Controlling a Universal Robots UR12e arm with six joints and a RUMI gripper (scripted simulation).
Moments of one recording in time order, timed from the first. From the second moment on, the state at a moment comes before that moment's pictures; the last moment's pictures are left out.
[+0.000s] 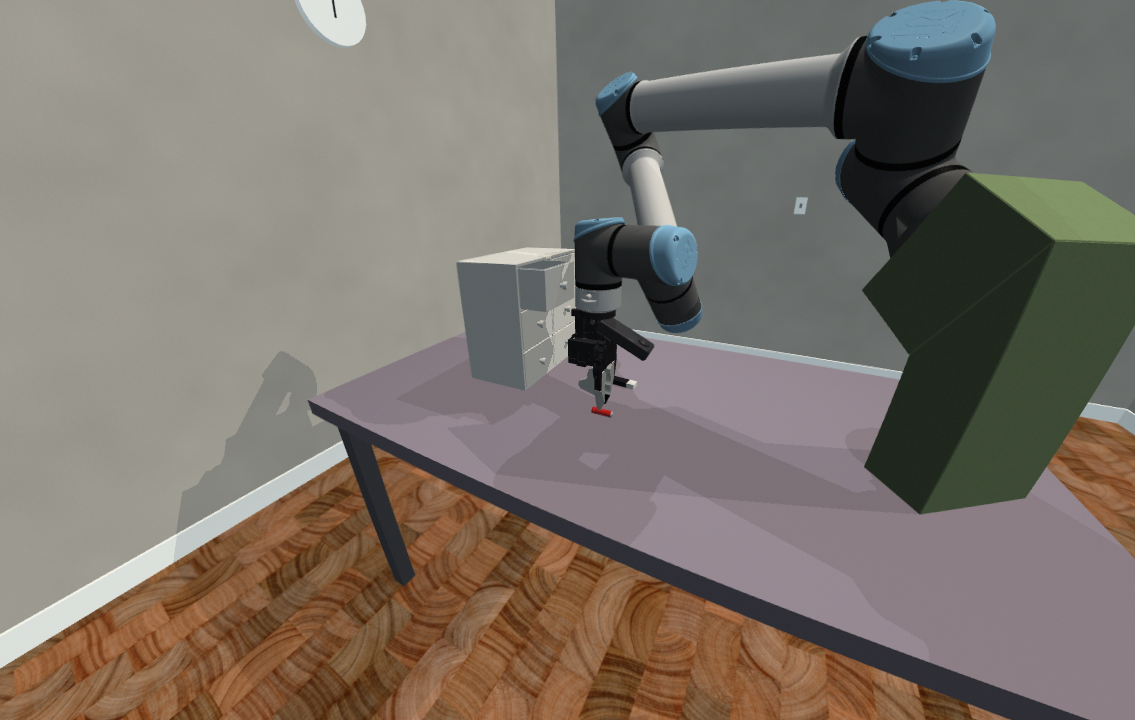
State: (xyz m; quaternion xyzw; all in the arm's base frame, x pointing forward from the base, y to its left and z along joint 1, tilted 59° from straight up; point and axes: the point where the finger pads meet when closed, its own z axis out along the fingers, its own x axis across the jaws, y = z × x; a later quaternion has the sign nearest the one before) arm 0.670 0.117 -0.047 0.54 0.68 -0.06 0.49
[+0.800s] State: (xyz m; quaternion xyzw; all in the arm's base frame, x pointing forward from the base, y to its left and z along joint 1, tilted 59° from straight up) arm 0.681 0.106 -0.057 0.54 0.68 -0.06 0.49
